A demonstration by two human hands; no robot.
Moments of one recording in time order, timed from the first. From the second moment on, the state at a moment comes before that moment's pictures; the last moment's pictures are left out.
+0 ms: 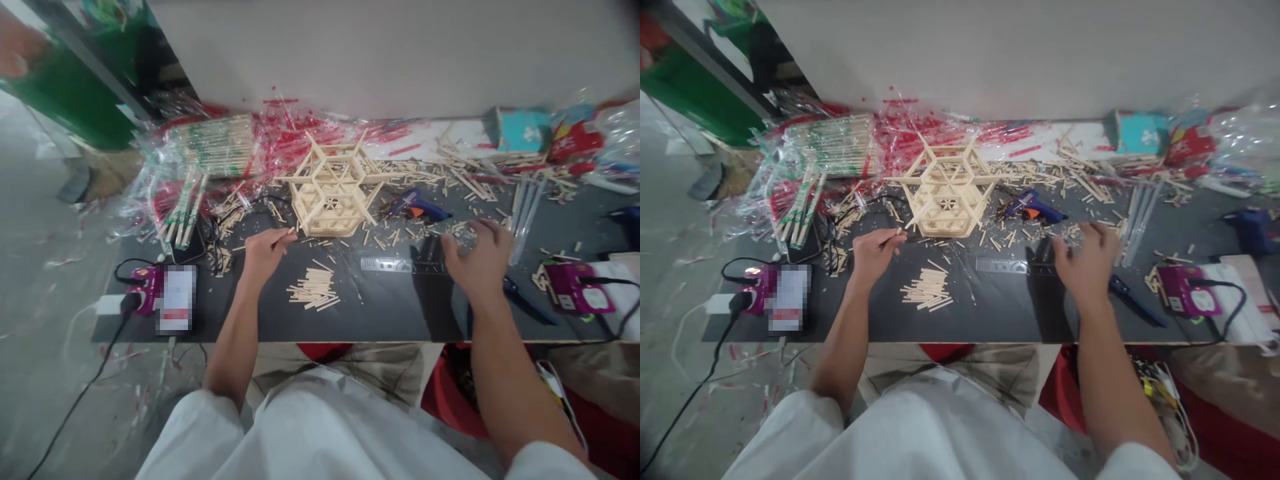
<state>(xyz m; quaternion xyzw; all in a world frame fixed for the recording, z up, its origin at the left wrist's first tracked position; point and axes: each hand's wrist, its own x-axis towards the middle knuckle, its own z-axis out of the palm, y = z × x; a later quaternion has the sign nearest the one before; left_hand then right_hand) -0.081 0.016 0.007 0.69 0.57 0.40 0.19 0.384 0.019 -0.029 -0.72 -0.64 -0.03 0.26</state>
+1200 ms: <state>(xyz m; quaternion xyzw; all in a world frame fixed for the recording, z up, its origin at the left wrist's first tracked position) -0.020 0.074 0.122 0.82 0.56 0.06 0.06 0.332 0.095 -0.052 -0.66 -0.63 0.05 0.40</state>
